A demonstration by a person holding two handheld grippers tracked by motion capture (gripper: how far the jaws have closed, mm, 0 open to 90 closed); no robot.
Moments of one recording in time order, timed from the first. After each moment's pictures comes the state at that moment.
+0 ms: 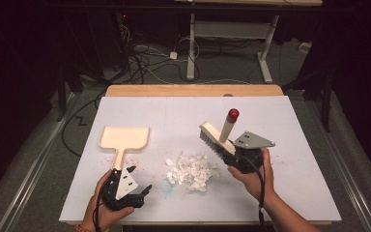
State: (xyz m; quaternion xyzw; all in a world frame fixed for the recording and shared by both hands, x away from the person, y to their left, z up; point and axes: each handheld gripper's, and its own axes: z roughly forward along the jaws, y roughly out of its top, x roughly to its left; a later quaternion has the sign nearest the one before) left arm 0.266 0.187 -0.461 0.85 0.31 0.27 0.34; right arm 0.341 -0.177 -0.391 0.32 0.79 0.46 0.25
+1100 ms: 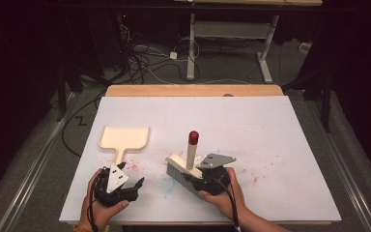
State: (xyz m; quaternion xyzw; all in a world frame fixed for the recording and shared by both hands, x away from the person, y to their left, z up) left arm 0.271 0.200 -0.460 0.82 0.37 0.27 0.35; right arm 0.317 -0.108 -0.441 0.30 0.84 0.44 0.11
